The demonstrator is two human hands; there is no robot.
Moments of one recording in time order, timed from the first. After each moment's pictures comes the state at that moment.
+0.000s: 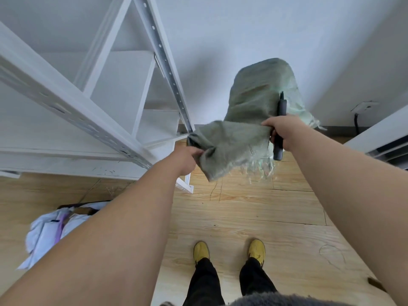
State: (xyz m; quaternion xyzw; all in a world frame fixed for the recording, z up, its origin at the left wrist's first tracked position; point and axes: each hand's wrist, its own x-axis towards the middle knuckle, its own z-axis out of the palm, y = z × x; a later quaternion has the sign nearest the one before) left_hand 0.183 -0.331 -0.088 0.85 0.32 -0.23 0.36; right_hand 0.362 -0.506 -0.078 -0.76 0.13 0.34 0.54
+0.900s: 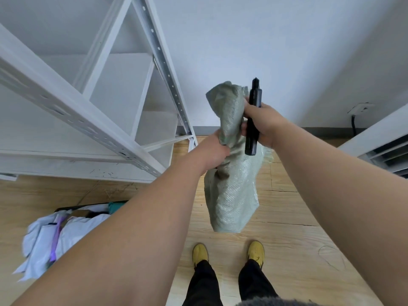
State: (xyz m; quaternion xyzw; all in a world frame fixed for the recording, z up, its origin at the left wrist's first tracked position) left_hand 0.217 -0.381 -0.055 0.76 0.29 -0.12 0.57; right_hand 0.335 -0.471 -0.049 -0.65 -0.02 0.40 0.64
